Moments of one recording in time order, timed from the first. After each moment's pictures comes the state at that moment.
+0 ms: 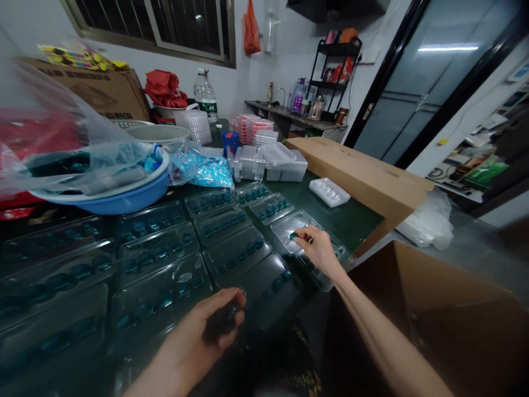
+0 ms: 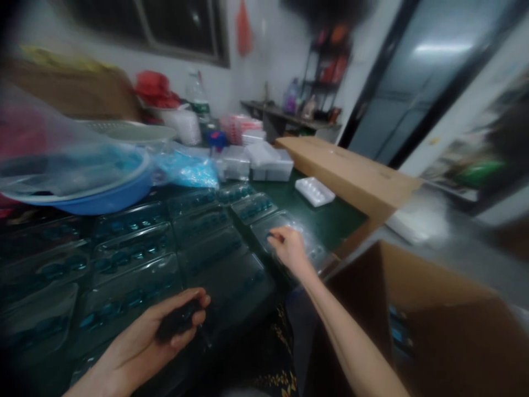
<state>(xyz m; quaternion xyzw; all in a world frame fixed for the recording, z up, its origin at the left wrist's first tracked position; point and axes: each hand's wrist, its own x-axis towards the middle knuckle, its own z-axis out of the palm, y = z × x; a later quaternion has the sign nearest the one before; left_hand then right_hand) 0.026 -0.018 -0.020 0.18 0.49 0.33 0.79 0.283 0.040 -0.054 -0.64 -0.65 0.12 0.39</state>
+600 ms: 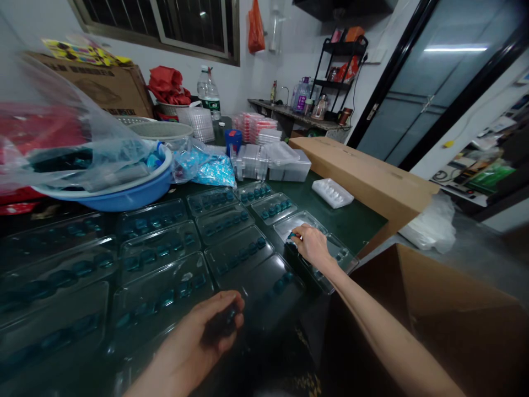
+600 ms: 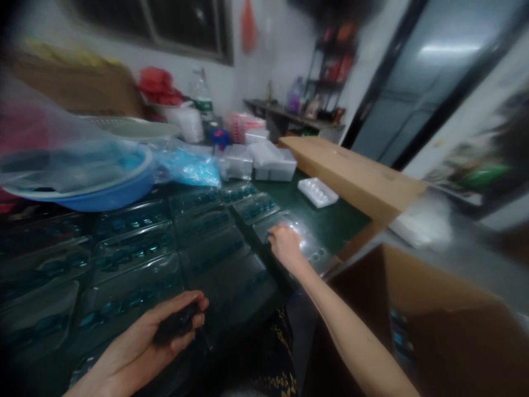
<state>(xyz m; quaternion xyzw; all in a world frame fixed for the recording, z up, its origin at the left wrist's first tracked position) 0.021 -0.020 -0.020 0.16 0.51 0.33 0.78 0.276 0.060 -0.056 -0.70 -0.69 0.02 0.17</state>
